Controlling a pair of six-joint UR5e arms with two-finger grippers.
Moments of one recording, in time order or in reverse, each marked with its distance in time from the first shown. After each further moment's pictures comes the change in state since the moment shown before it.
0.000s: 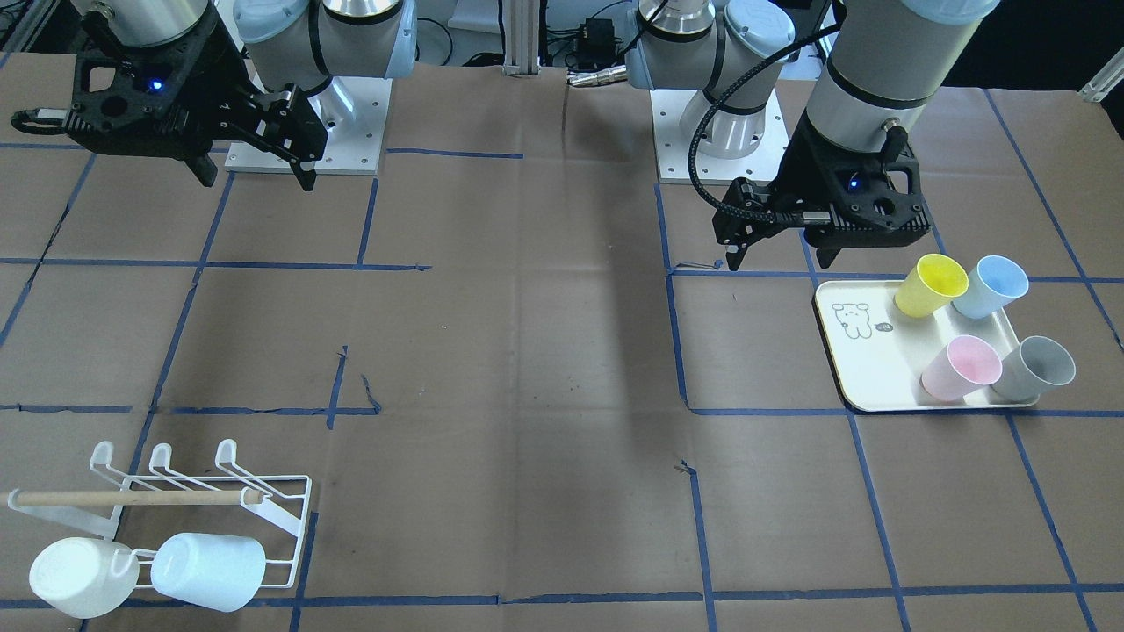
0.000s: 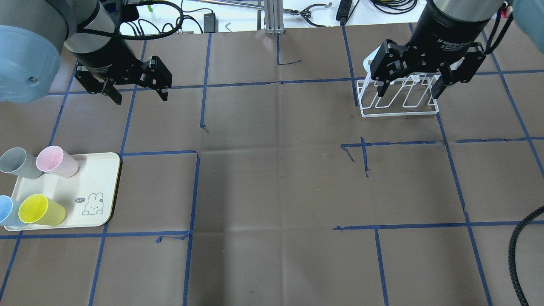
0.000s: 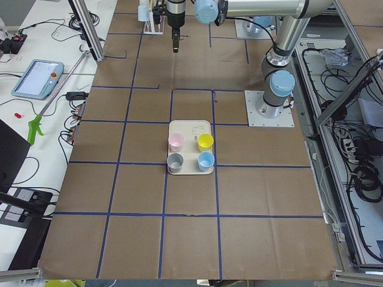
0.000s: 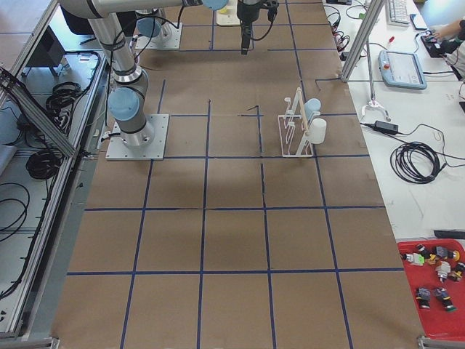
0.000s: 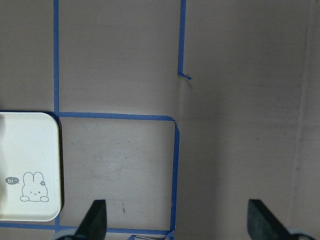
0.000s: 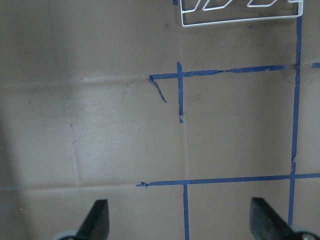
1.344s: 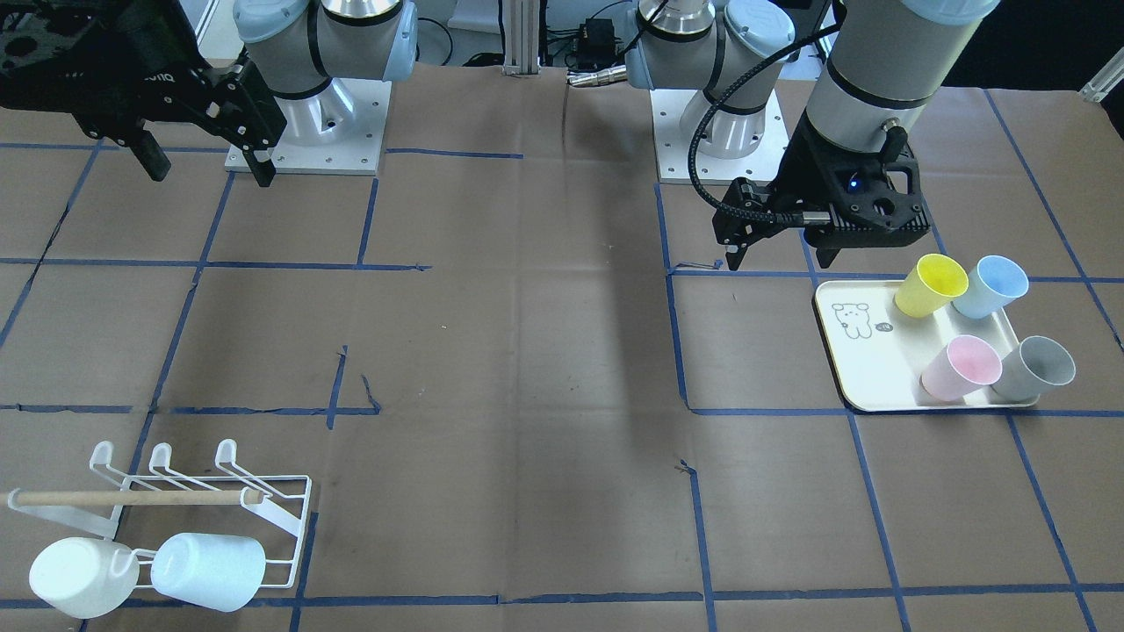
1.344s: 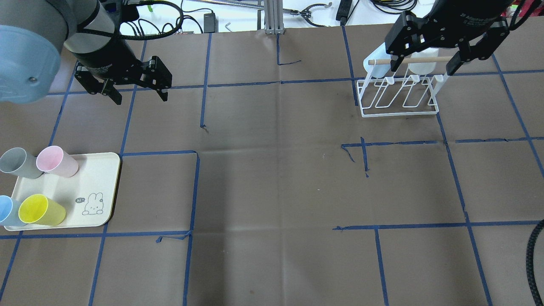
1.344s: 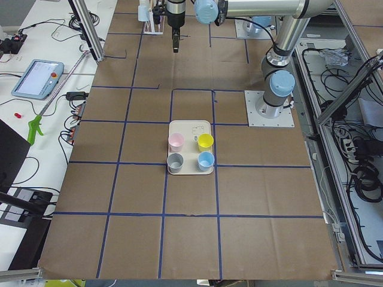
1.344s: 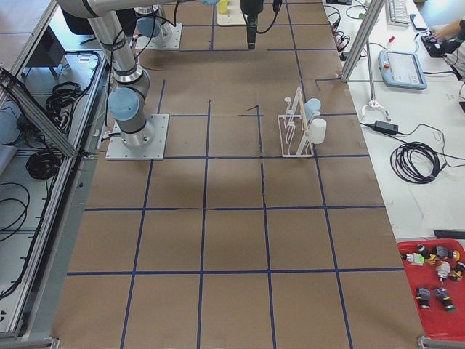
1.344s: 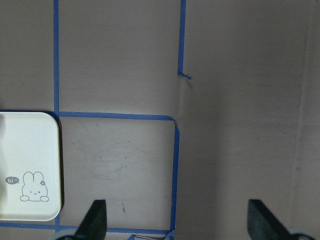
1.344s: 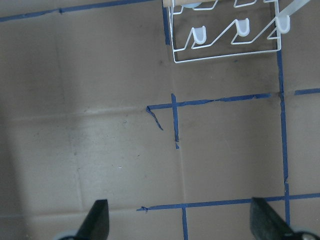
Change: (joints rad) left arm 0.000 0.000 0.000 -0.001 0.000 0.000; right arm -0.038 -0.016 -0.035 -0.038 0.010 -0.002
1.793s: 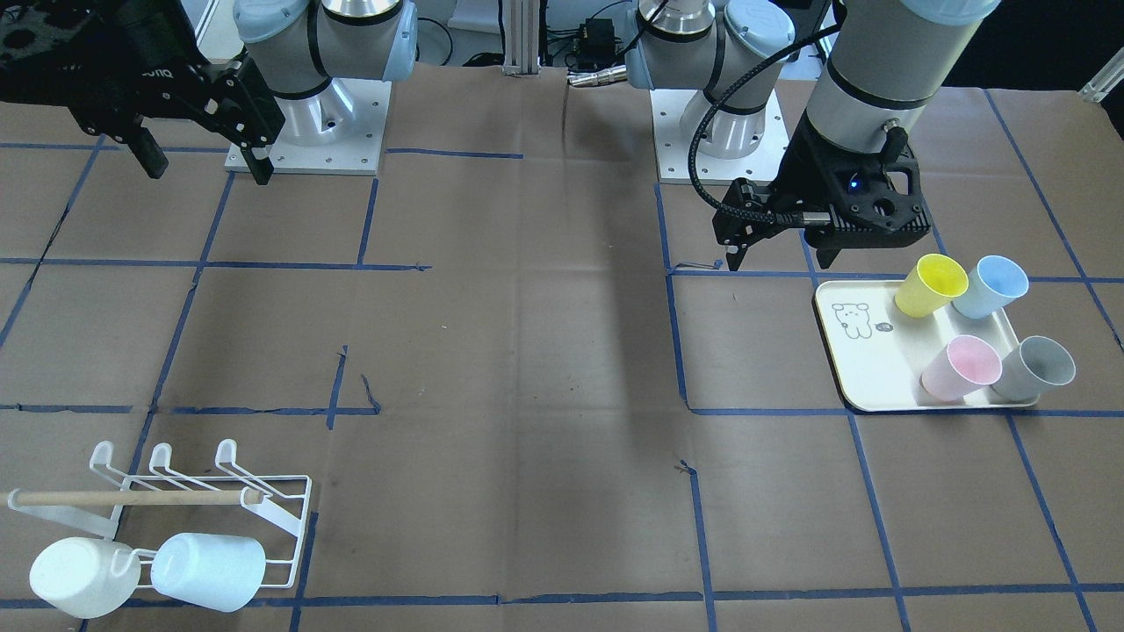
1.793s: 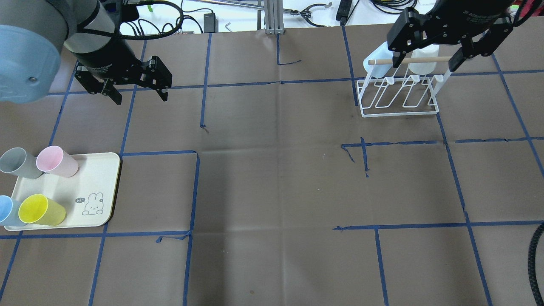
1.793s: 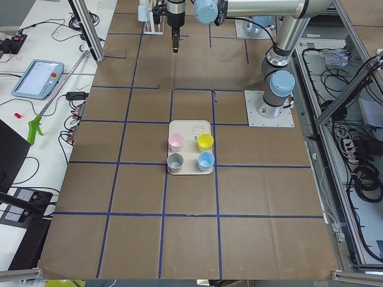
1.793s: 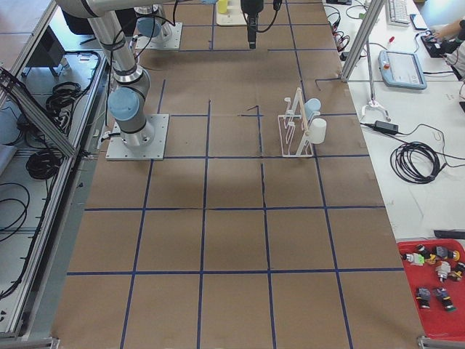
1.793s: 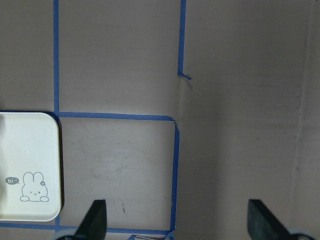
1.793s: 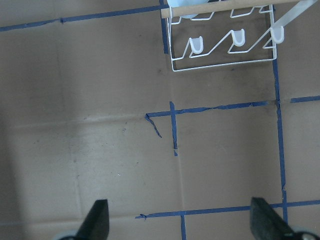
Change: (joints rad) left arm 0.000 -0.001 0.000 0.000 0.000 0.000; right arm -0.002 -0.005 -0.004 -0.036 -0.004 -0.001
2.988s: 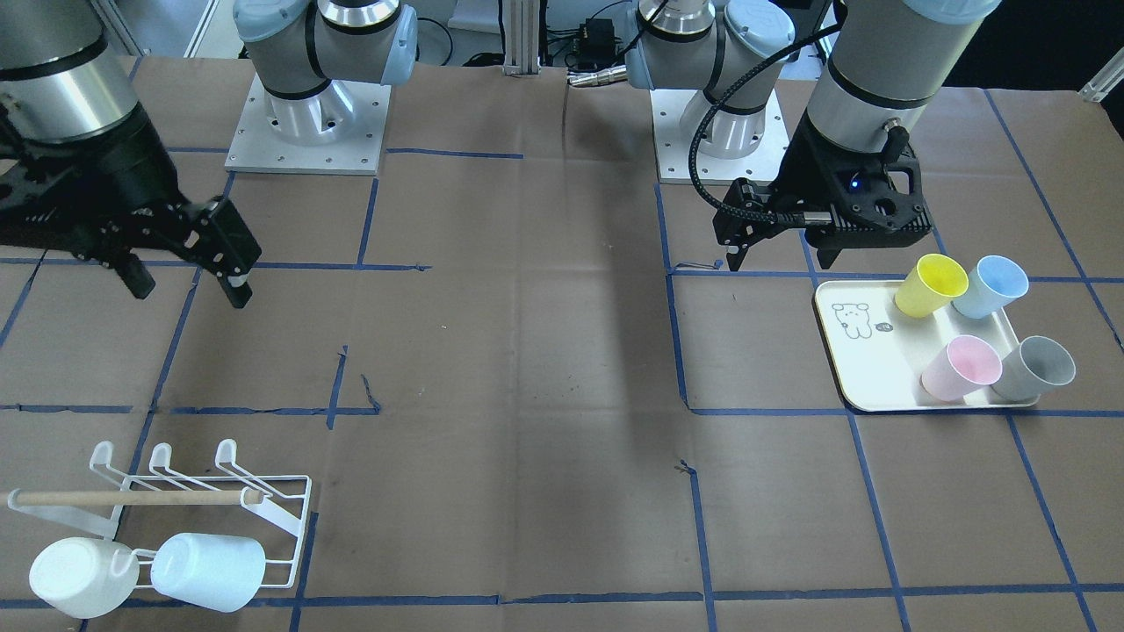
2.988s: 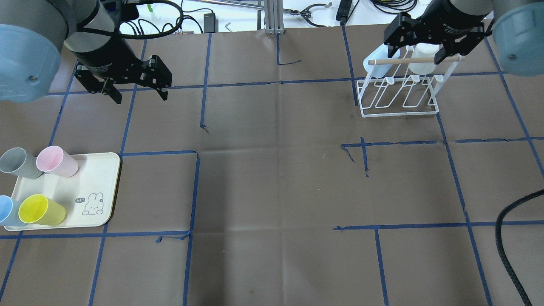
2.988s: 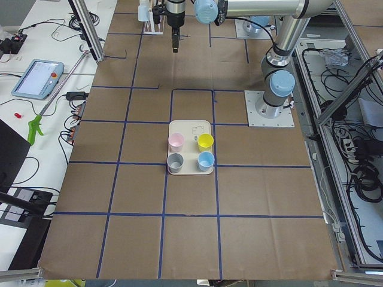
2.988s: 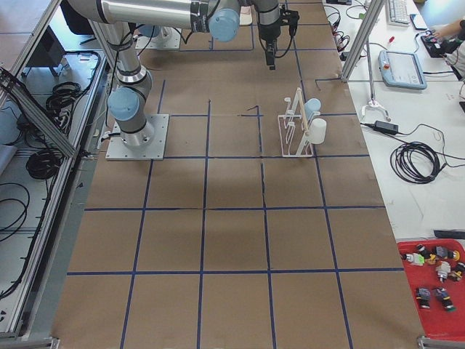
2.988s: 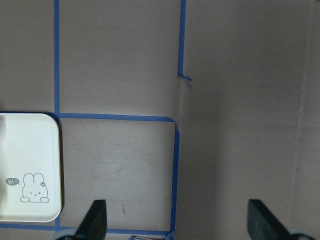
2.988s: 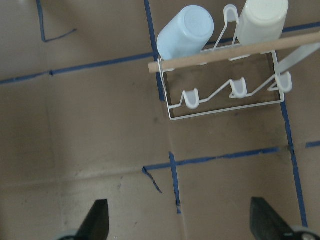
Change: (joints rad) left arm 0.000 -0.001 0.003 0.001 0.000 0.000; right arm -0.031 0.044 0.130 -0.281 0.020 0.023
